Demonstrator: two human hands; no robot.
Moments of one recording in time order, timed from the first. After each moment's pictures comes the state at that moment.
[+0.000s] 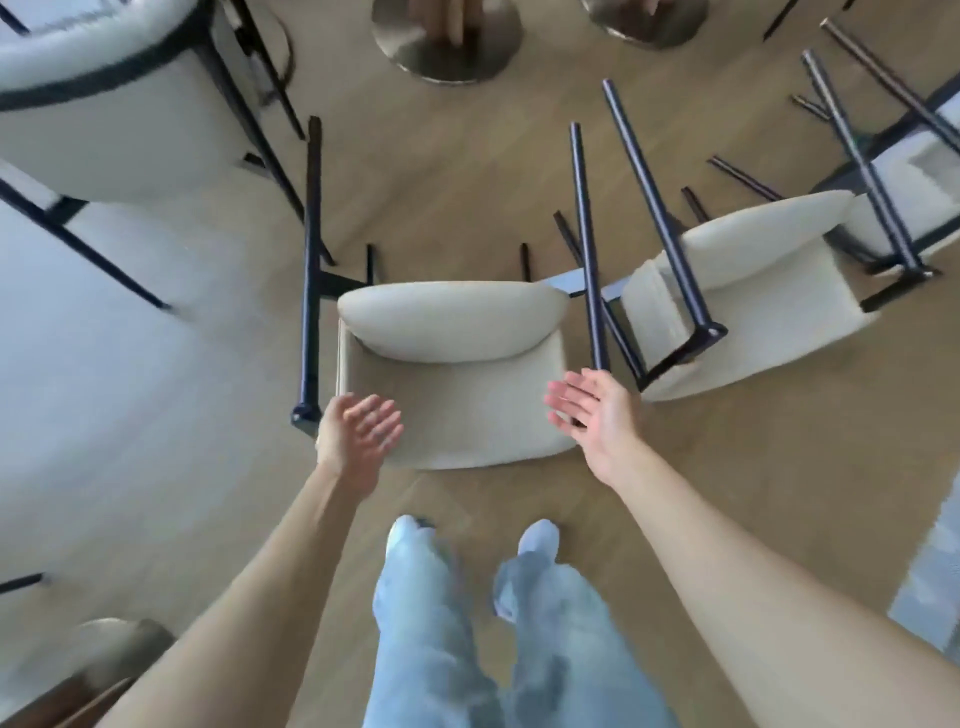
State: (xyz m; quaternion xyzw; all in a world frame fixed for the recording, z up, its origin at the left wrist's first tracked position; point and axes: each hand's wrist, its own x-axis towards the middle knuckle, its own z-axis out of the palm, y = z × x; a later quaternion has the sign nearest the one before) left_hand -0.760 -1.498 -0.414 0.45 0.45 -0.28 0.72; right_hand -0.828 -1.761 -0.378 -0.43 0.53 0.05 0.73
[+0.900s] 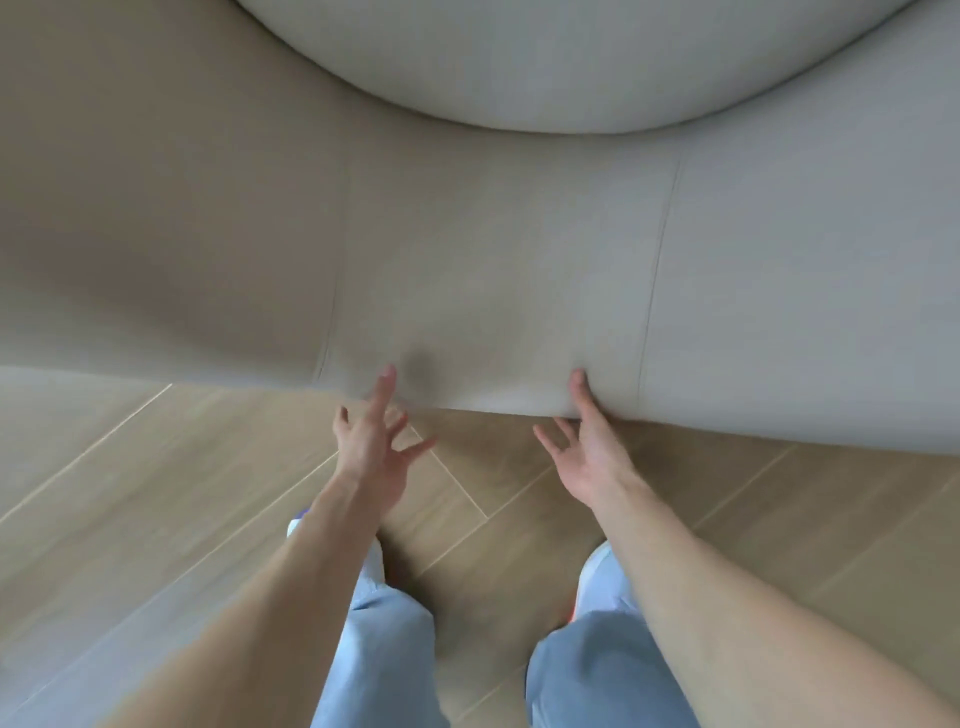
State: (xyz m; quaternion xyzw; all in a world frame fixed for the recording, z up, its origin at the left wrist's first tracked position) left_hand -0.847 -1.524 -1.045 0.42 0.57 -0.24 0.67; right_hand -0.890 -1.730 -1.068 -0.29 0.62 0.11 0.72
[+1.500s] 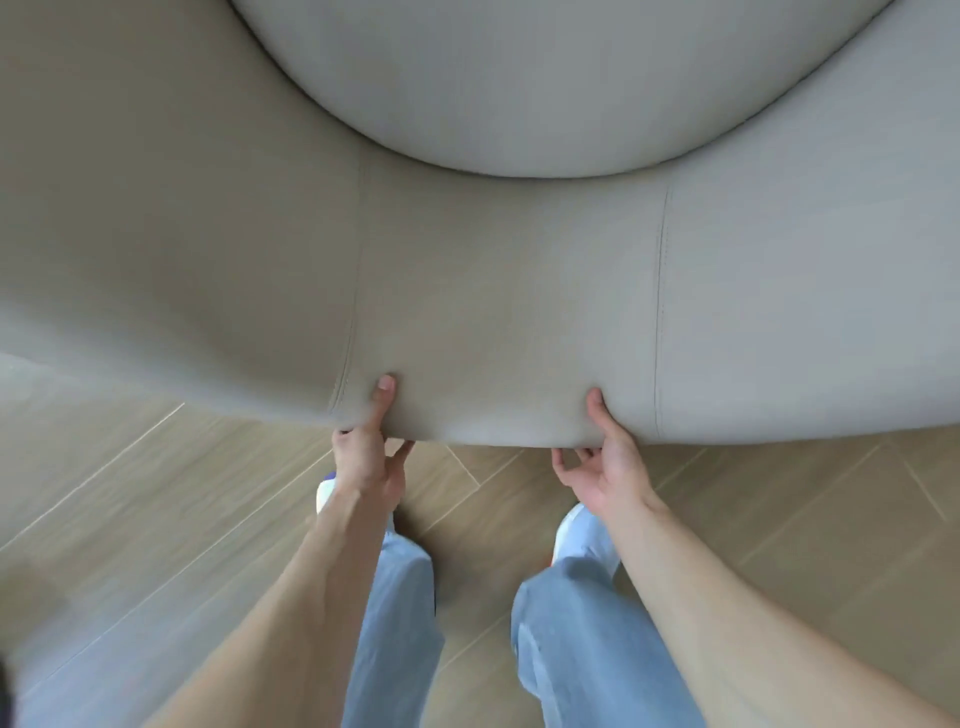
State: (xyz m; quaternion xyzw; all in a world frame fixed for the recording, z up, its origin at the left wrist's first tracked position) left_hand -0.873 -1.519 -0.949 0.45 0.54 -0.19 0.68; right_hand -0.919 -1.746 -0.945 -0.25 0.67 0.07 0.69
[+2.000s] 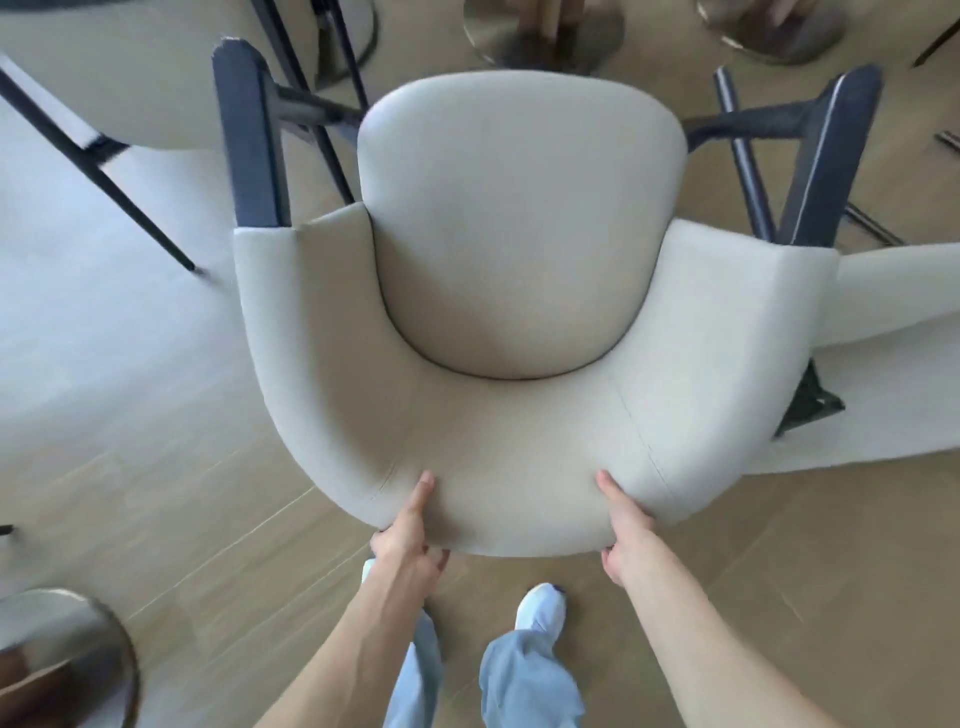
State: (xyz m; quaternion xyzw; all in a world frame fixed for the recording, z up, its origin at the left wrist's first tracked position) left_hand -0.825 -1.584 -0.559 0.40 0.66 -0.20 0.61; right_hand -0.848 -1.802 -0.568 -0.41 0.69 0.13 0.58
